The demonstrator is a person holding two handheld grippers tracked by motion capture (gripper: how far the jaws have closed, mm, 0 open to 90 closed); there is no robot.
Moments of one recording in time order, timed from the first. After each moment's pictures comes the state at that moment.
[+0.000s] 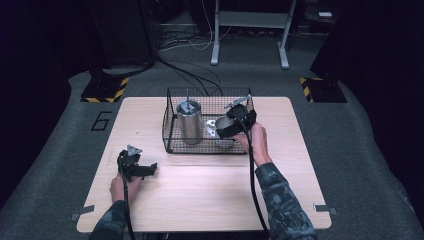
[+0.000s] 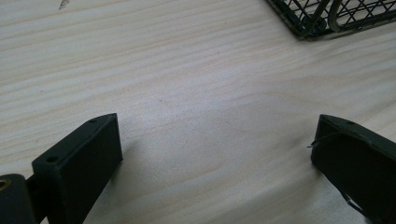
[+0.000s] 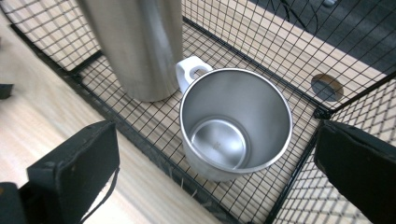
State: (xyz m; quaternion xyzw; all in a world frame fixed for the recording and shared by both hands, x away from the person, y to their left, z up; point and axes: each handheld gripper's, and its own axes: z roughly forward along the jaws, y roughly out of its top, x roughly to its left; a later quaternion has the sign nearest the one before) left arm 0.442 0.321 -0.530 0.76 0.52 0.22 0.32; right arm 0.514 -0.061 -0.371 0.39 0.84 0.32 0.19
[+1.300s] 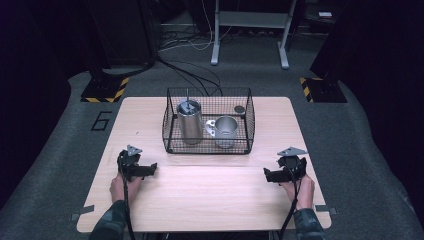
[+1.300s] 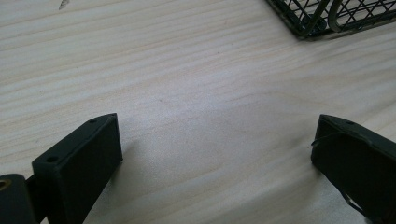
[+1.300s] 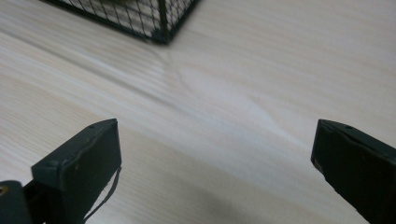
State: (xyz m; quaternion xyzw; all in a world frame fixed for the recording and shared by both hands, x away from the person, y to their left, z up) left arm 0.442 0.321 -0.530 0.76 0.52 0.23 0.32; right arm 0.403 -0.207 -0.469 0.50 0.78 0.30 0.23
